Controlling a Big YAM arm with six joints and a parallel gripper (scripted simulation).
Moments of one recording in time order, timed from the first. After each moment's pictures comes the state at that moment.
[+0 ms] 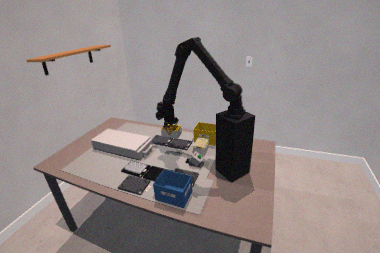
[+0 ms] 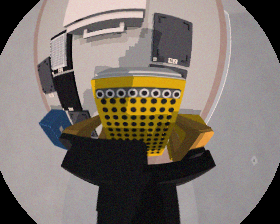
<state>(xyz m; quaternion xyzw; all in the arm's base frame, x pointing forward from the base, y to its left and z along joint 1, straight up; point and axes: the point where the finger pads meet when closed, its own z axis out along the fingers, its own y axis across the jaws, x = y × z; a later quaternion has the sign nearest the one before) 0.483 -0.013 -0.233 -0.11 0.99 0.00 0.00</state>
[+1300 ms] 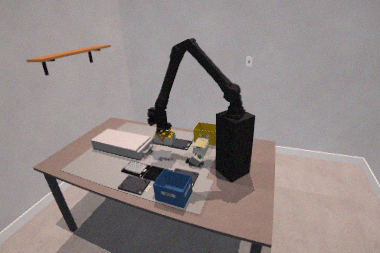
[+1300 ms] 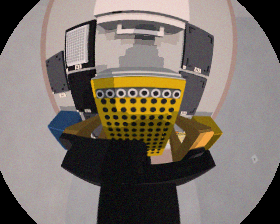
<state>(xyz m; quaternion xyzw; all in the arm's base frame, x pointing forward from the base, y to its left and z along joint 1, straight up) 0.475 0.081 -0.235 -0.12 0.99 0.00 0.00</state>
